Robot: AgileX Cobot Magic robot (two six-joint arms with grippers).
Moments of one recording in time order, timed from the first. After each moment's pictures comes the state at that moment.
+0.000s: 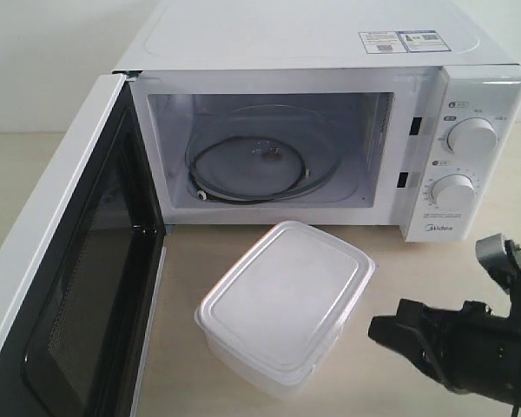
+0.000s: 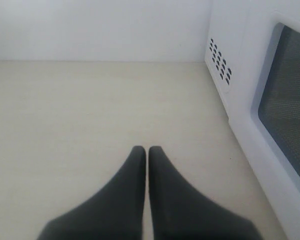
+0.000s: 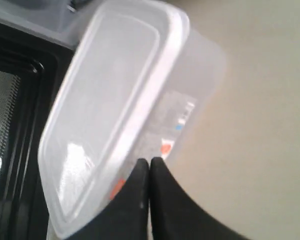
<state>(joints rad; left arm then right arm) 0.00 0.00 0.00 -0.03 0.32 0.02 0.12 1.72 -0.16 -0.67 -1.00 1.14</state>
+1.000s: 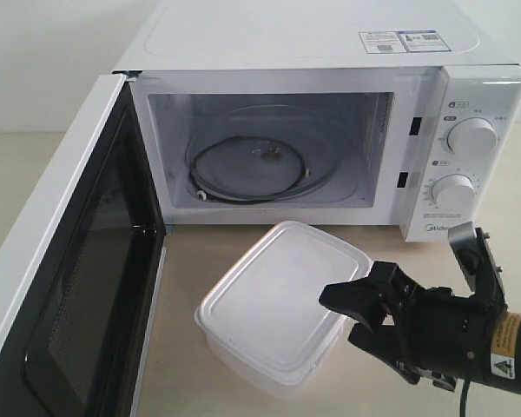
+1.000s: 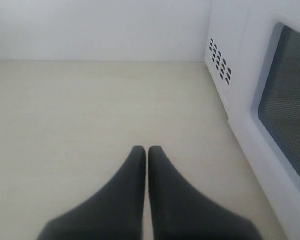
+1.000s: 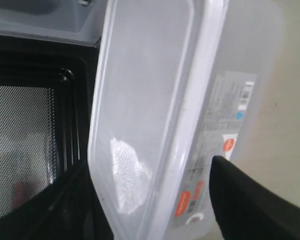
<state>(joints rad) 0.00 0.00 0.00 -0.03 0.32 0.02 0.23 1.72 -0.25 -0.67 -0.97 1.47</state>
